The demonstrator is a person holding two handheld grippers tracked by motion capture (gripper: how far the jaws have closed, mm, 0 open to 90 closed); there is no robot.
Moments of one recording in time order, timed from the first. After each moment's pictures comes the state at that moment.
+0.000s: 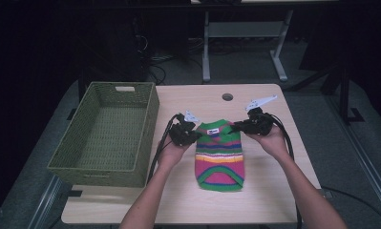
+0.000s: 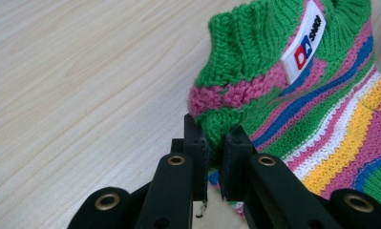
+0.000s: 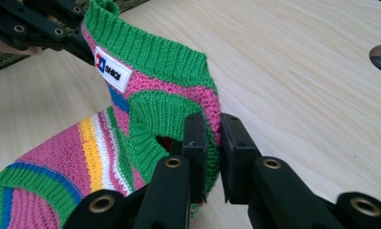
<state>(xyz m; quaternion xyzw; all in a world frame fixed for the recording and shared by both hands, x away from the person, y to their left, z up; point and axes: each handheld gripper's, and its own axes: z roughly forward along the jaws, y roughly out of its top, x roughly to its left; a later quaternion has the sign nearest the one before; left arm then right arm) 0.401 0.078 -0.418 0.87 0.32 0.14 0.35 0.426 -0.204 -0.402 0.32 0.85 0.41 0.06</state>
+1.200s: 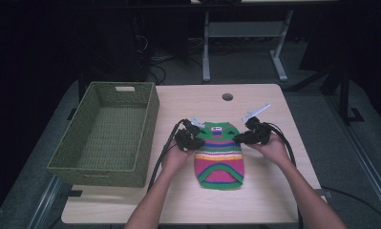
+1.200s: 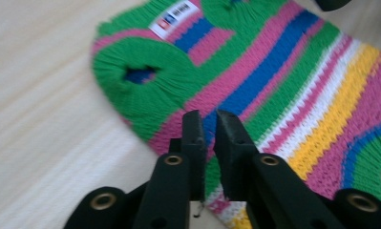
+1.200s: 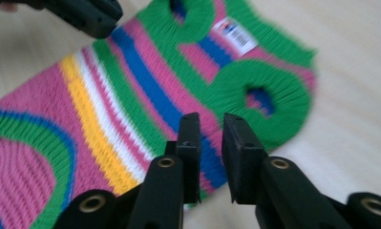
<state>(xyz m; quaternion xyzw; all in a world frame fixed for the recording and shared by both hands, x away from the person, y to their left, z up) 0.402 0.063 -0.443 0.89 0.32 0.09 0.32 0.422 -0.203 -0.438 0.33 0.88 0.33 0.02</state>
